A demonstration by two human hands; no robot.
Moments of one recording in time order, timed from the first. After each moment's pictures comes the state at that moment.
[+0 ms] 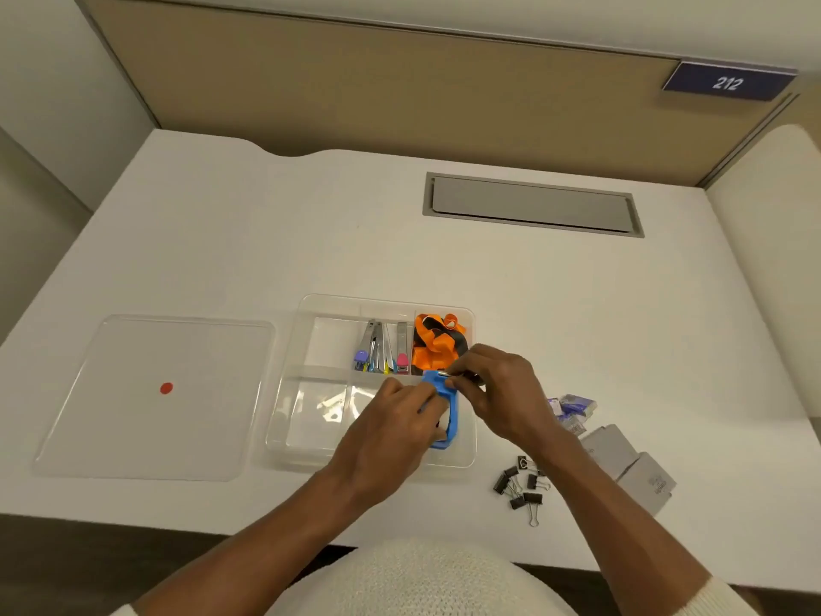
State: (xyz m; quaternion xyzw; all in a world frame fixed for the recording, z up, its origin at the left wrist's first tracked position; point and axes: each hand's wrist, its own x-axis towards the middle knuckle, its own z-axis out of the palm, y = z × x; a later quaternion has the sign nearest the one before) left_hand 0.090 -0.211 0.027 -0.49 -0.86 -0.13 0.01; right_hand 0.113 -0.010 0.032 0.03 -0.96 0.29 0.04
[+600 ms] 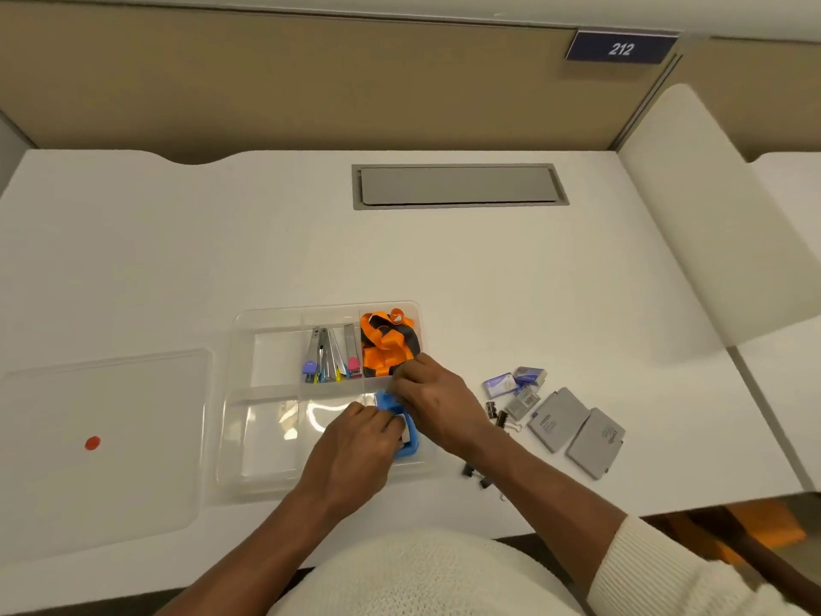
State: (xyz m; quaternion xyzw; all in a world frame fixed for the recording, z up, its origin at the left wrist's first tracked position) left_hand 0.089 -0.206 -0.028 -0.52 -0.85 -0.07 -0.05; right_hand 0.123 -0.026 -0.021 0.06 -0.98 0.19 0.02
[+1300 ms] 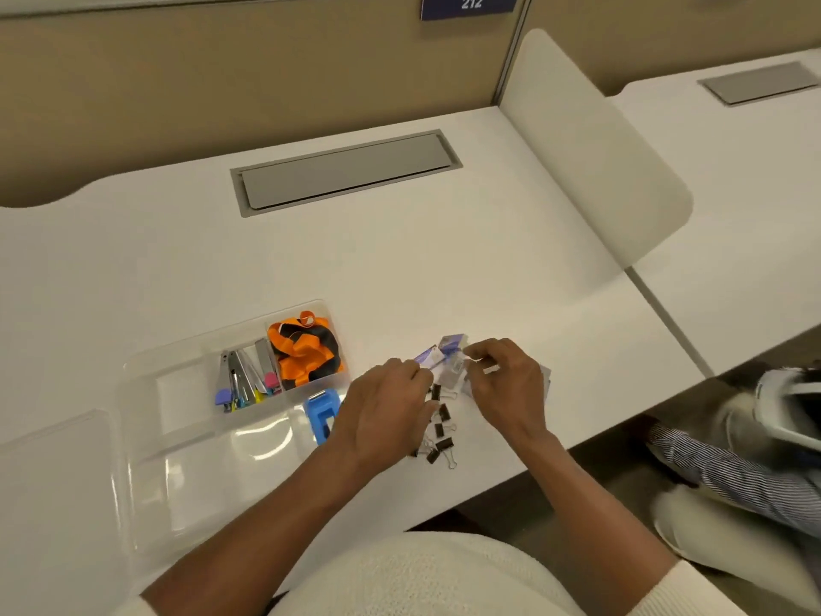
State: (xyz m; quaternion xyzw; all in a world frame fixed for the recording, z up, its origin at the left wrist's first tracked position) left_hand 0.117 -0.086 0.022 -0.58 -0.81 -0.11 -0.07; right_hand 0.242 0.066 -0.015 -0.41 -0.84 0.28 0.20
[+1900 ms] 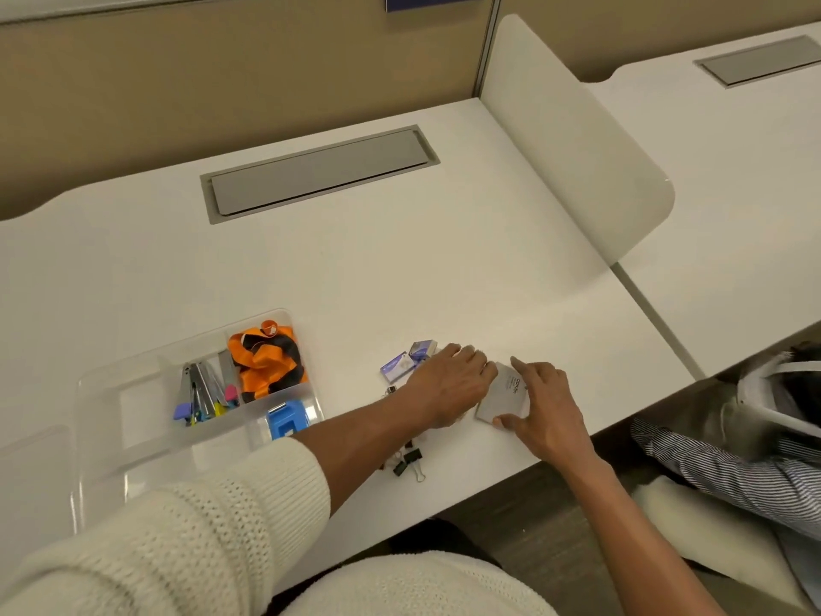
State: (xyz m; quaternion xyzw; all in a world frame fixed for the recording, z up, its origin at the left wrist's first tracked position) left_hand 0.157 0.057 -0.035 -0.76 -0.64 0.09 -0.07; right_hand 0.339 0.145 -0.052 -0.43 -0.87 0.23 -0.04
